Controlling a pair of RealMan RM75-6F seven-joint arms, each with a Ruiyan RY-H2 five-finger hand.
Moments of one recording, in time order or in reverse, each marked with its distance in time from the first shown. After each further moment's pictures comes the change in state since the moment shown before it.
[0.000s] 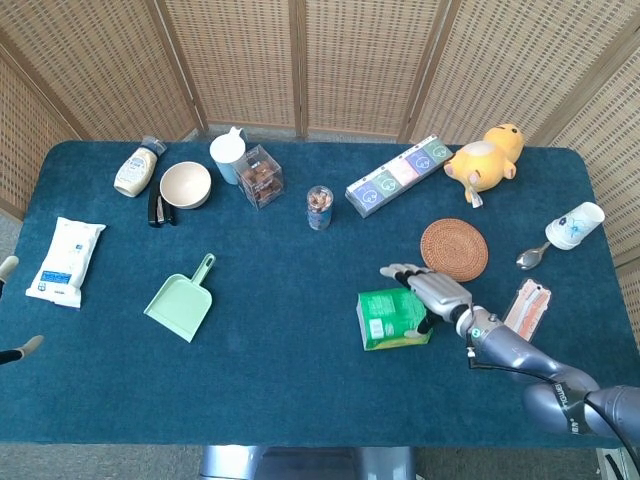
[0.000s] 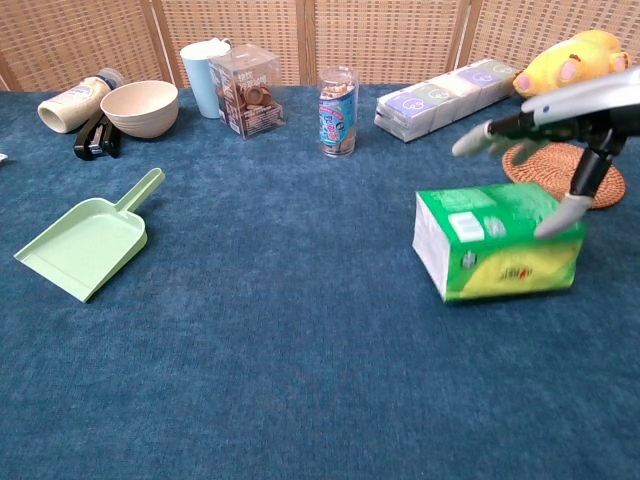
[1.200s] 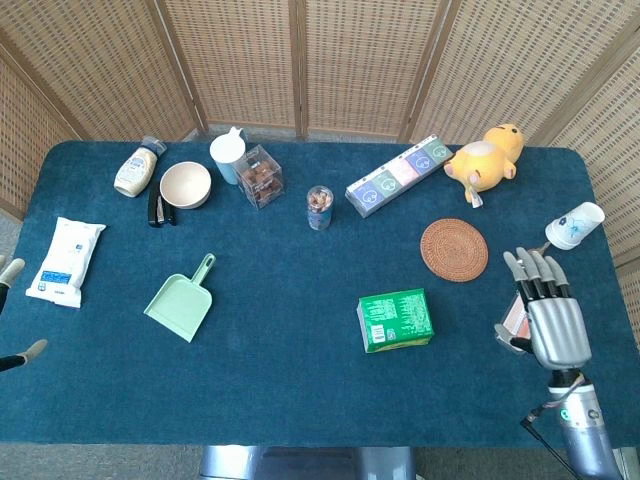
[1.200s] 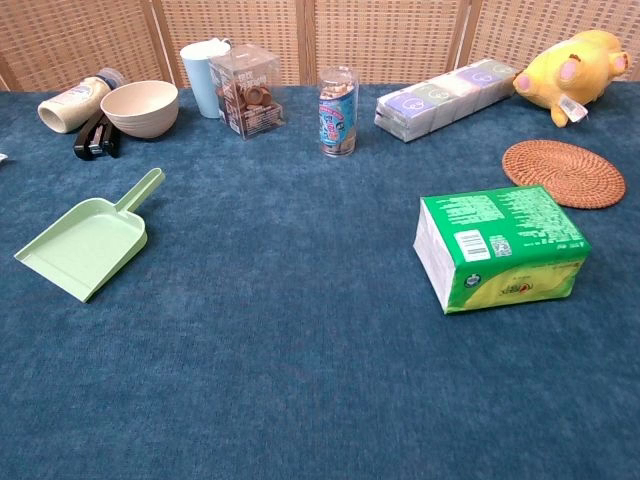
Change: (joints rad) left arm 0.022 0.011 0.023 -0.018 0.089 0.053 -0.007; right arm -0.653 -0.190 -0.020 0.191 -0.415 0.981 -0.234
